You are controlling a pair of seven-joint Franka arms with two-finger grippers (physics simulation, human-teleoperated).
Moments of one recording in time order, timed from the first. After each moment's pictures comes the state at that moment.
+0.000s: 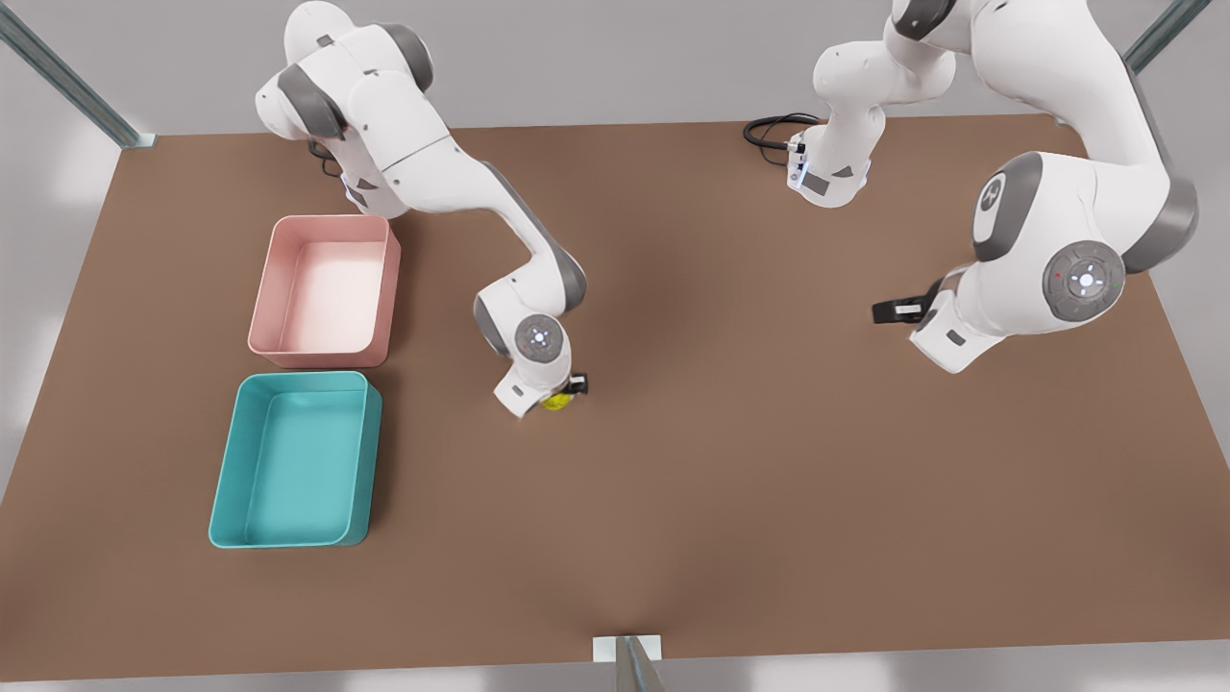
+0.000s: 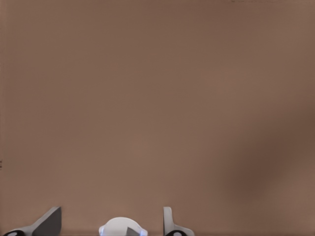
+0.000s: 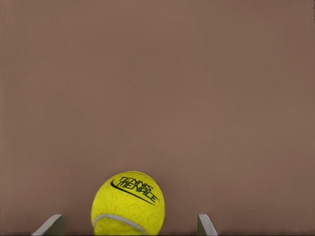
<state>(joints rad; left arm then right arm) 0.01 0.31 -0.23 -1.26 0.04 1.20 -0.27 0.74 0.64 -0.11 -1.64 0.07 2.19 0.62</state>
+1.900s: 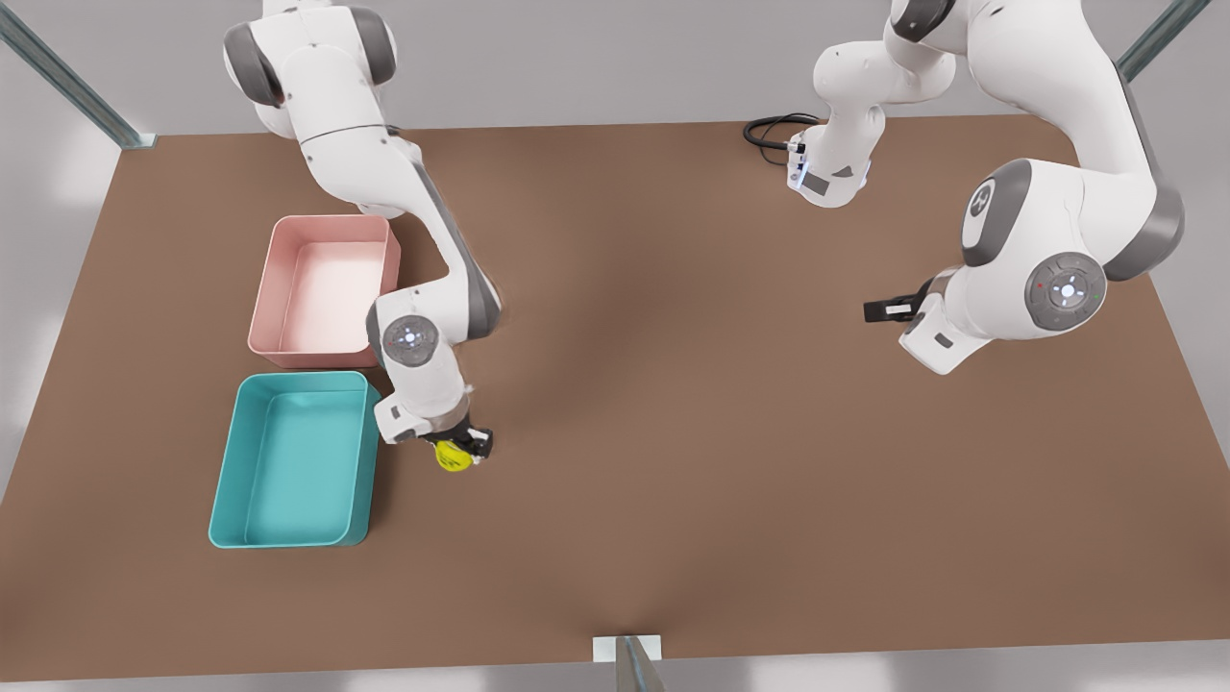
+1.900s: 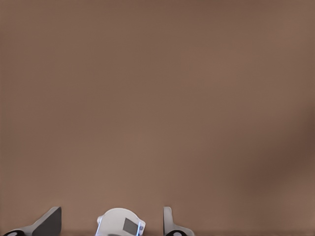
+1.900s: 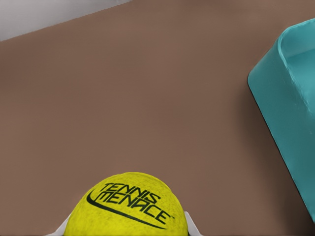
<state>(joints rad) 0.00 0.32 -0.24 -1.27 0.03 1.18 -0.31 0.62 0.50 -0.33 -1.71 0.05 2.39 0.66</state>
